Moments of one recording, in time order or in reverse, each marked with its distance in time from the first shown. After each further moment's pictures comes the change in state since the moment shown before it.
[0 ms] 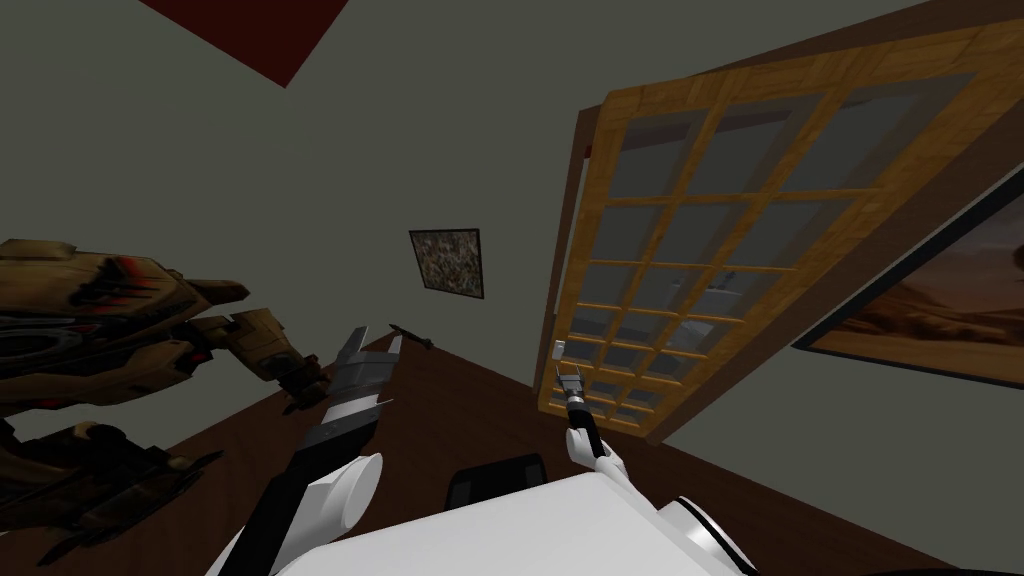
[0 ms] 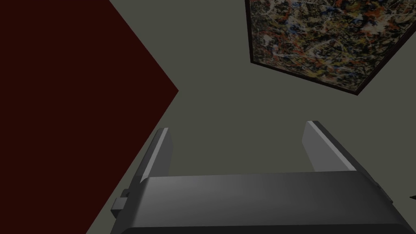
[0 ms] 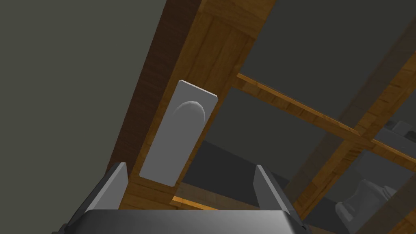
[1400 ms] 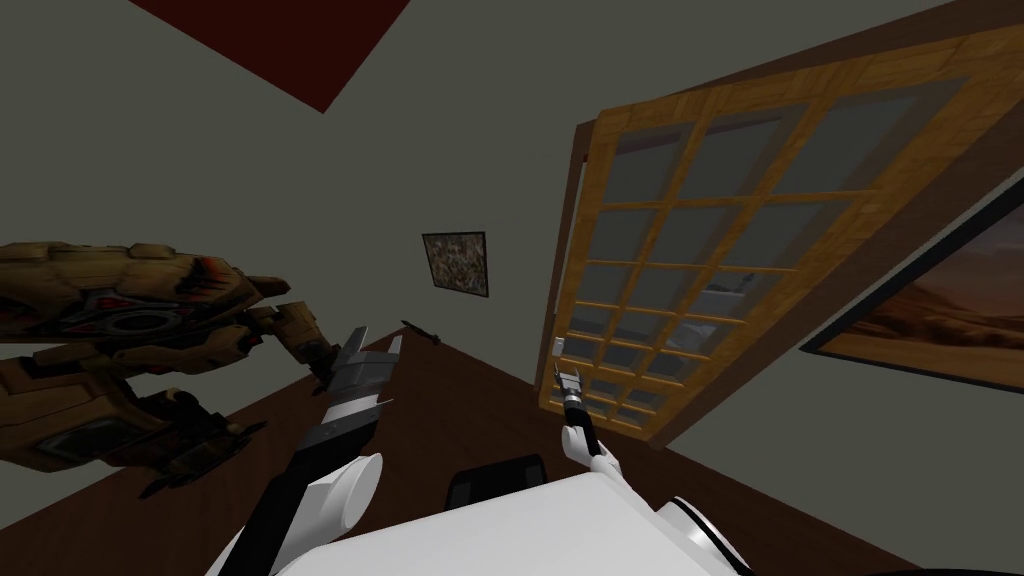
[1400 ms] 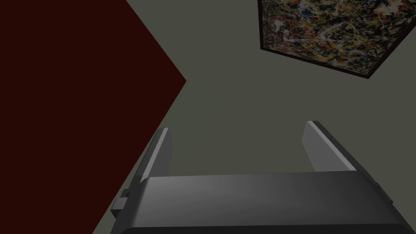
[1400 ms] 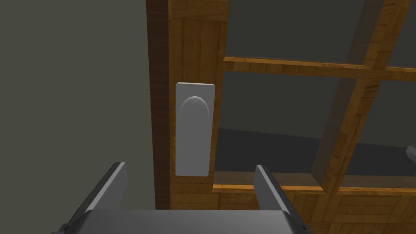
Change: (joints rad) arm 0.003 0.017 0.030 -0.034 -0.095 0.020 -0.292
